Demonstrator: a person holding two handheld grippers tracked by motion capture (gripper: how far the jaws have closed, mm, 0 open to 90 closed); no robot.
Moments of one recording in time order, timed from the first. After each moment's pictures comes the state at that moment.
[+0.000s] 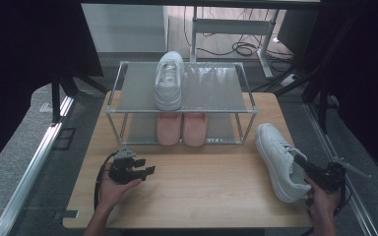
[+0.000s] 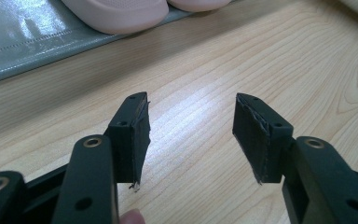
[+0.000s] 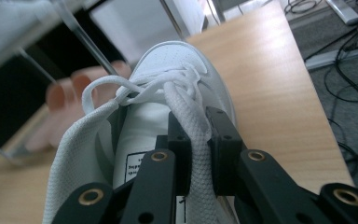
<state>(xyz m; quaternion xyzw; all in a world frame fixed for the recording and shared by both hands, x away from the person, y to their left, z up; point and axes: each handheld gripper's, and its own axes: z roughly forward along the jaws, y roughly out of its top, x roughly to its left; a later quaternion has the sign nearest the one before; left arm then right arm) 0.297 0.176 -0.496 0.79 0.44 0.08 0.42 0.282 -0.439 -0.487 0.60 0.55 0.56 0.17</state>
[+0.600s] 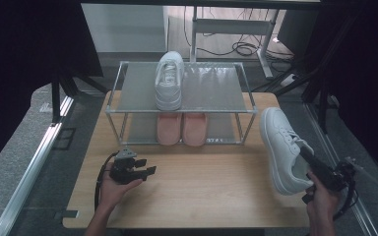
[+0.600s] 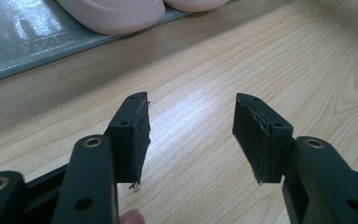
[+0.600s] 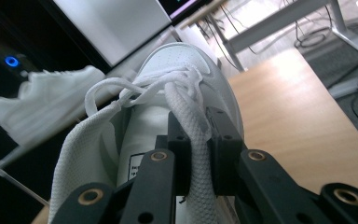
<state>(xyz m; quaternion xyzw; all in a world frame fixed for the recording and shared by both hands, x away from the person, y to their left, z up) 0.297 0.174 -0.496 0.79 0.43 0.08 0.42 0.262 -0.416 -0.444 0.59 0.46 0.63 0.18</state>
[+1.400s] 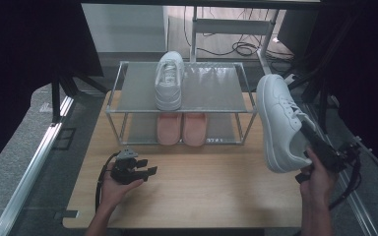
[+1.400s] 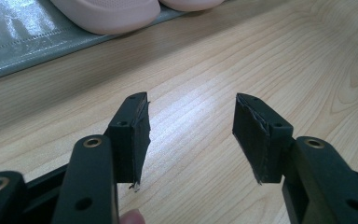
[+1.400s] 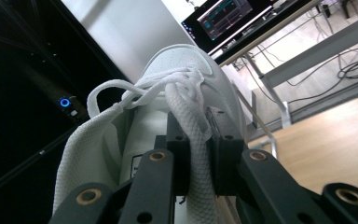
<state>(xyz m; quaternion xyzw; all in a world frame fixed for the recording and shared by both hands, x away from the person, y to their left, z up) 0.297 0.172 -0.496 0.79 0.43 0.08 0.42 0.278 -0.373 -0.368 0.55 0.42 0.70 0.17</state>
